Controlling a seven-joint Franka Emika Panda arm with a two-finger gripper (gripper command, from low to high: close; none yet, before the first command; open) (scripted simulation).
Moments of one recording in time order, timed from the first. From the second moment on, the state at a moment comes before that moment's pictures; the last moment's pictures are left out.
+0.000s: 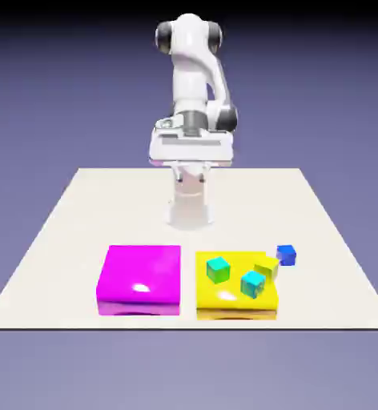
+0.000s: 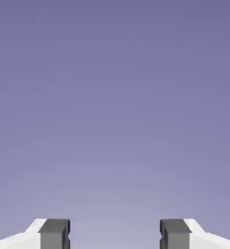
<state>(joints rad) 0.03 -0.53 0.04 -2.80 0.00 3.02 0.79</state>
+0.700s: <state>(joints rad) 0.25 0.18 0.58 -2.66 -0.10 2.74 1.60</state>
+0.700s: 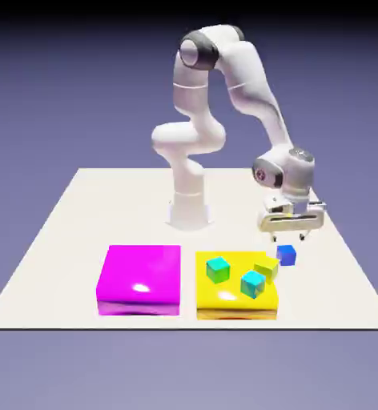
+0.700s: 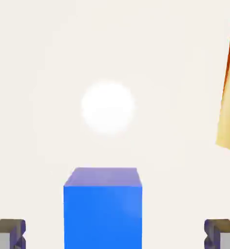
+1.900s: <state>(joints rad) -0.18 0.02 0.35 -2.52 0.05 2.46 1.20</state>
